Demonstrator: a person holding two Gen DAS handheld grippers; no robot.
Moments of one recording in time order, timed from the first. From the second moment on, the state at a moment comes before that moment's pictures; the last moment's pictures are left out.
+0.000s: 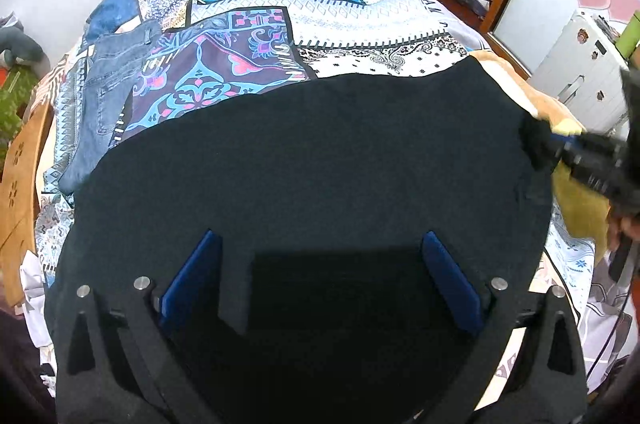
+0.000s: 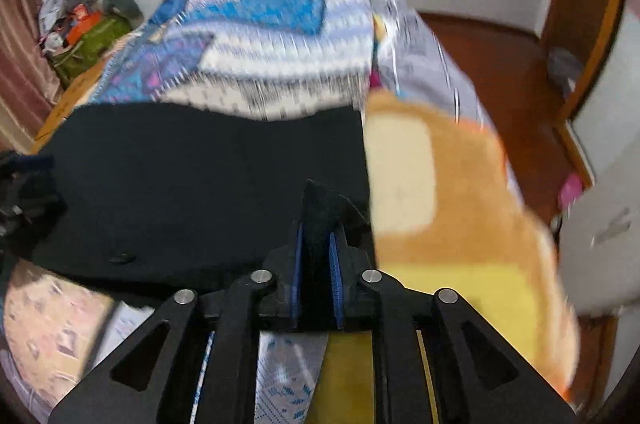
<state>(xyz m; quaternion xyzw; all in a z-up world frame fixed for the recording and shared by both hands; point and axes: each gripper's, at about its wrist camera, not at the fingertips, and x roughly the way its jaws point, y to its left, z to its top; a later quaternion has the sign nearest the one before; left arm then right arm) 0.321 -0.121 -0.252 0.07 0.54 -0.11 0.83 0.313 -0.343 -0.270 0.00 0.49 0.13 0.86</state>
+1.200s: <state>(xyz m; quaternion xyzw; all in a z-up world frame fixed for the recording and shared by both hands) 0.240 0.248 -0.216 -0.06 0.48 0.14 0.86 0.312 -0.051 -0.178 -0.09 0.41 0.33 0.84</state>
